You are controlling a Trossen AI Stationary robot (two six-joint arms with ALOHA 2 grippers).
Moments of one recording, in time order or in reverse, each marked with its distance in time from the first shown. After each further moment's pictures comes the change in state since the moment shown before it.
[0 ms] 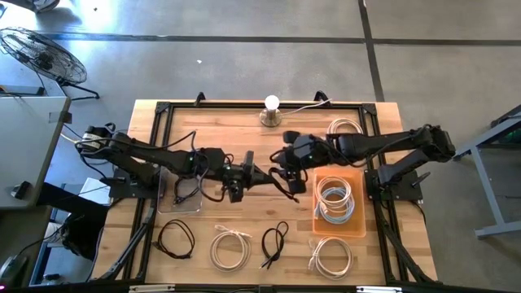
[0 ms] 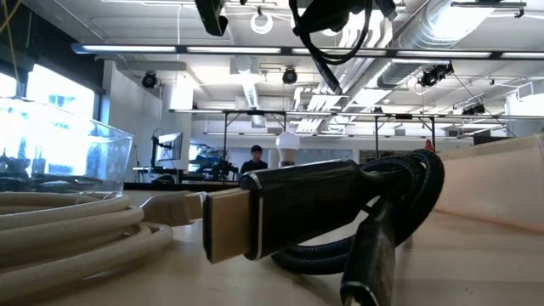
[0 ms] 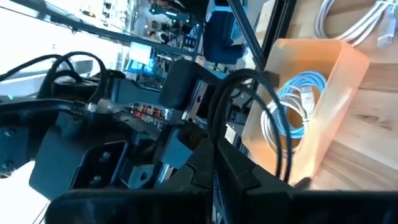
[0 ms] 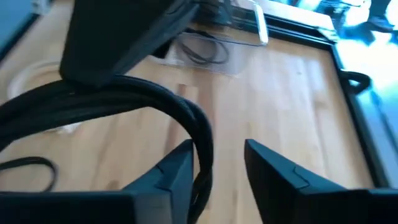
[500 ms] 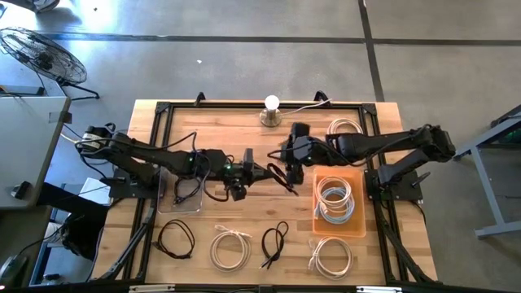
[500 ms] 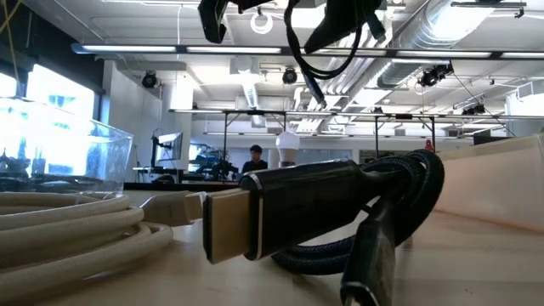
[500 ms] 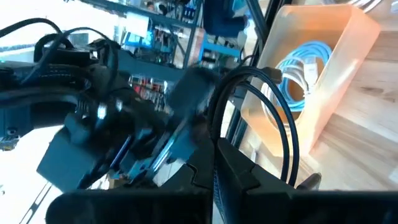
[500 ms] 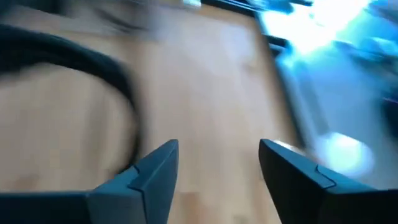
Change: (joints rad) left arm -0.002 0.000 0.000 -0.032 -0.134 -0.006; right arm 0.000 0.000 0.000 -0.074 0.276 0.025
